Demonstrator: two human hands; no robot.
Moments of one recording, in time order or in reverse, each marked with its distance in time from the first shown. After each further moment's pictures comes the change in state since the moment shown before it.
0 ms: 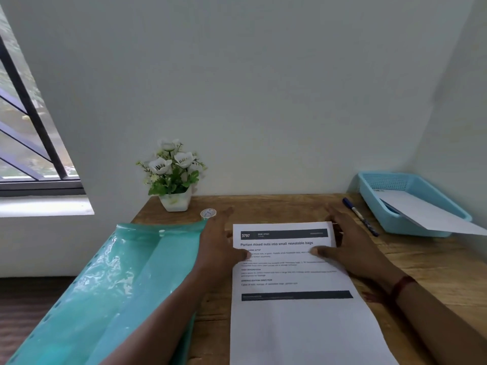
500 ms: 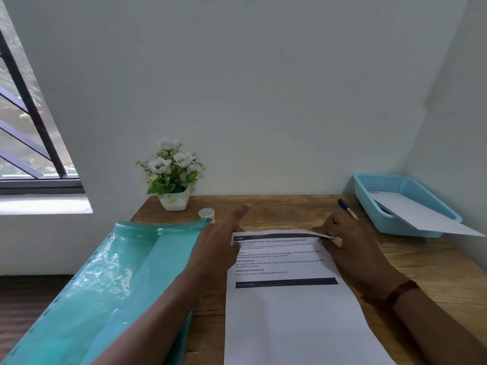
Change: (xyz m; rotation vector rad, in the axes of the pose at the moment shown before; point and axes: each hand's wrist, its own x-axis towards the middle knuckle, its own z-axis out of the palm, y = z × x) left_hand -0.013 0.018 -0.010 0.305 0.005 0.325; right_hand -0.015 -0.006 -0.006 -0.250 0.195 -0.376
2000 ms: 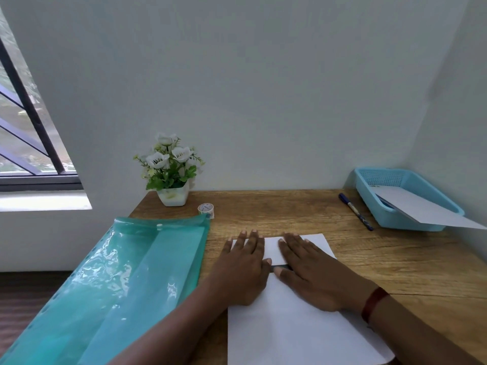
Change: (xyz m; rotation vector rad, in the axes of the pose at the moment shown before) left_hand -0.019 0.012 0.045 0.487 -0.555 0.055; right_hand -0.018 -0.049 0.033 -0.218 -0.712 -0.048
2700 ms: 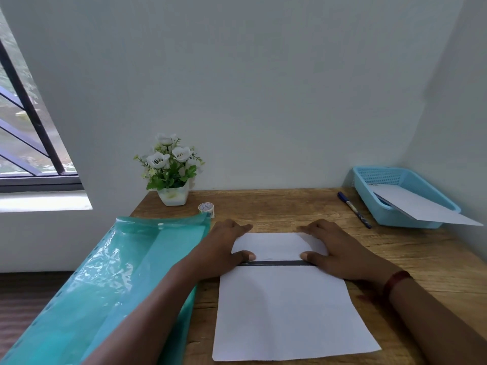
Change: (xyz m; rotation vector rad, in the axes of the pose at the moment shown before) left_hand 0.006 -0.051 -0.022 -0.313 0.160 0.025; right_hand 0.003 0.060 -0.012 0.171 0.287 0.025
